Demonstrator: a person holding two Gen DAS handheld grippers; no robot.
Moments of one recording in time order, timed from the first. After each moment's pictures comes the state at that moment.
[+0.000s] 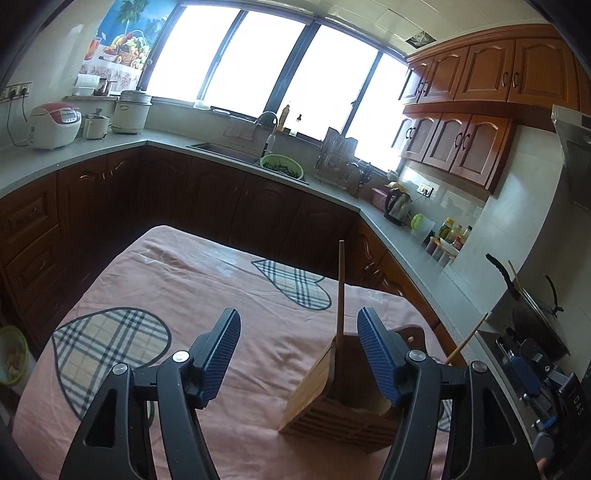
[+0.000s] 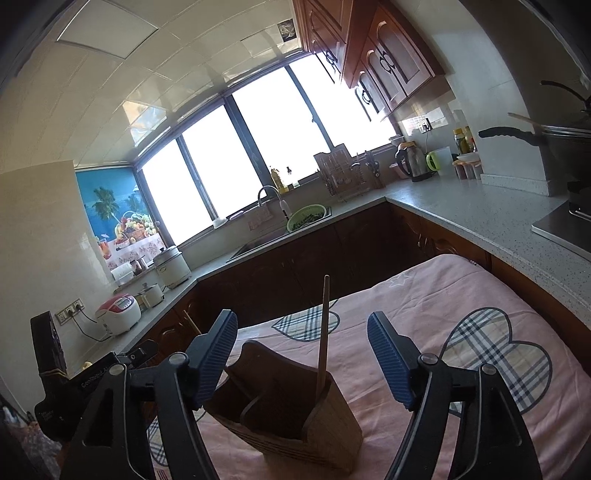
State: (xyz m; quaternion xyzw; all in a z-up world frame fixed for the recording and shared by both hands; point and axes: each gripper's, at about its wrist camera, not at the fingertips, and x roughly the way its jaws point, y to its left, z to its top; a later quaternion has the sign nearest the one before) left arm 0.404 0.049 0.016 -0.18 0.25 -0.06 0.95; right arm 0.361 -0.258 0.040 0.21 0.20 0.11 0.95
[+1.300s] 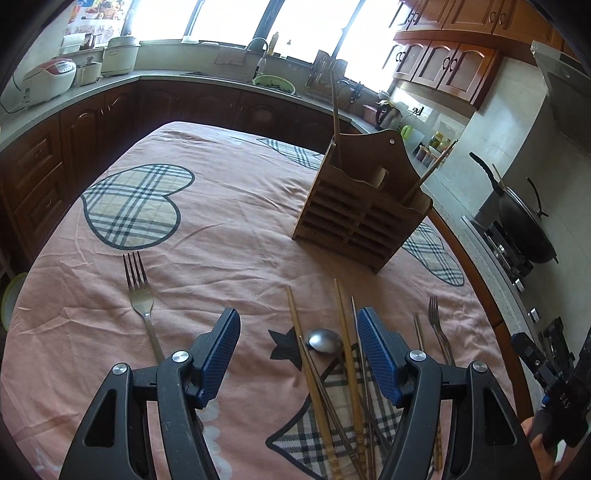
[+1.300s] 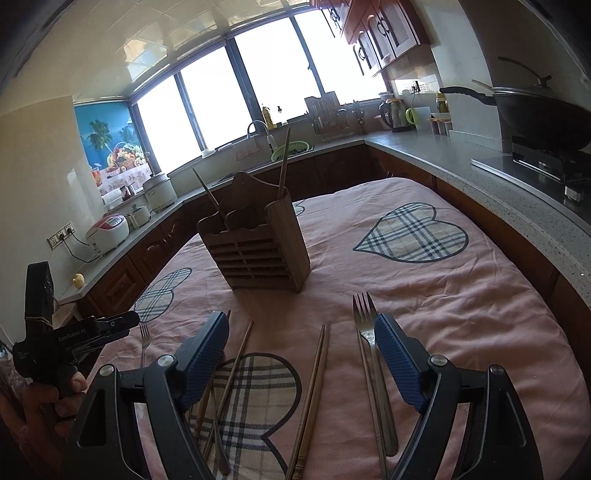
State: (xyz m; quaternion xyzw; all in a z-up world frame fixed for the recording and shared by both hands) left arm 0.254 0.032 -0.014 -0.15 0.38 -0.10 0.90; right arm 0.192 -0.267 -0.016 0.14 0.31 0.09 0.94
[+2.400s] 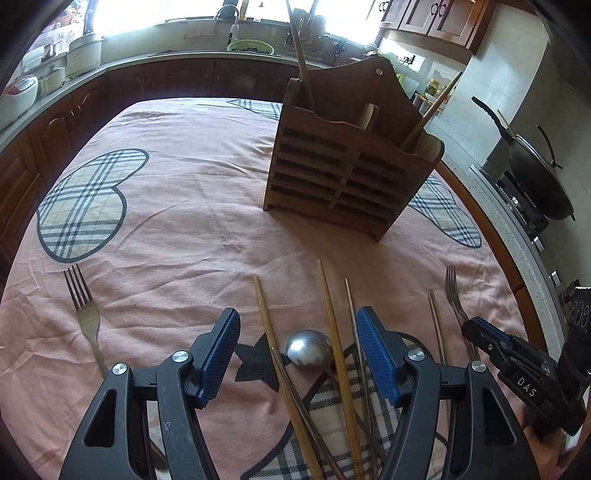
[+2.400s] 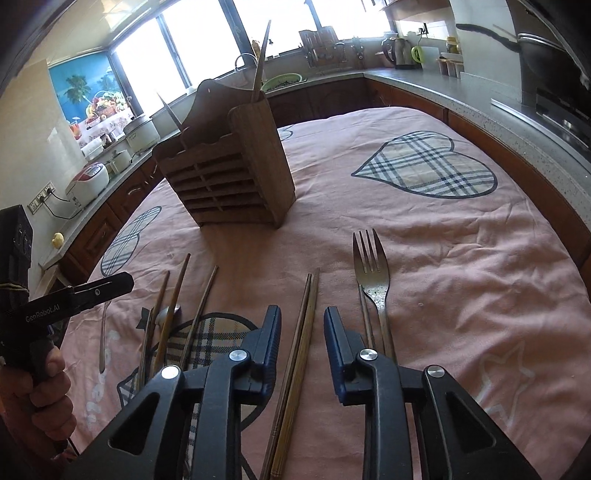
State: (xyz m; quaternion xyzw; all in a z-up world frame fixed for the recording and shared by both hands) left arm 0.327 -0.031 -0.044 -0.09 0.46 -0.11 0.88; right arm 0.251 -0.256 -0.079 0.11 0.44 0.09 0.89
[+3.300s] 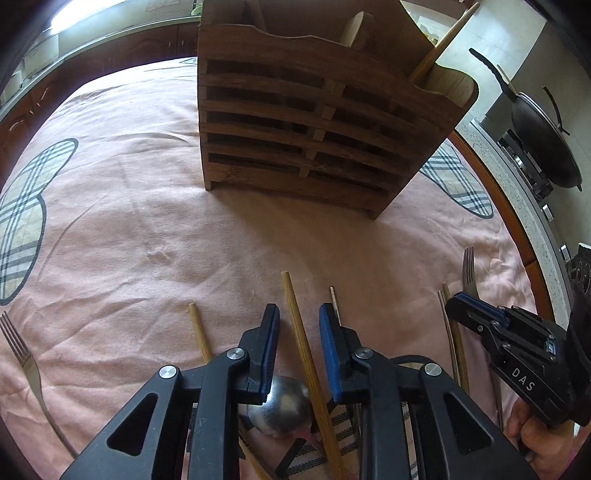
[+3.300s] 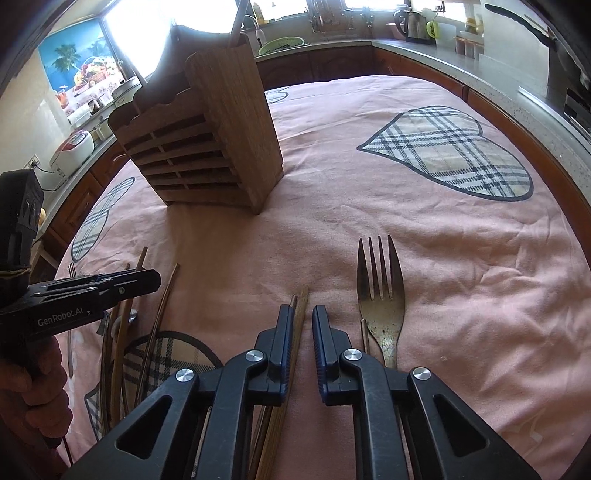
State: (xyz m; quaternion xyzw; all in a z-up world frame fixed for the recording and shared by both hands) left arm 0.406 -0.079 -0.096 -0.06 0.53 -0.15 0.84; right arm 0.306 -0.248 -0.110 0.07 0.51 0.10 0.85
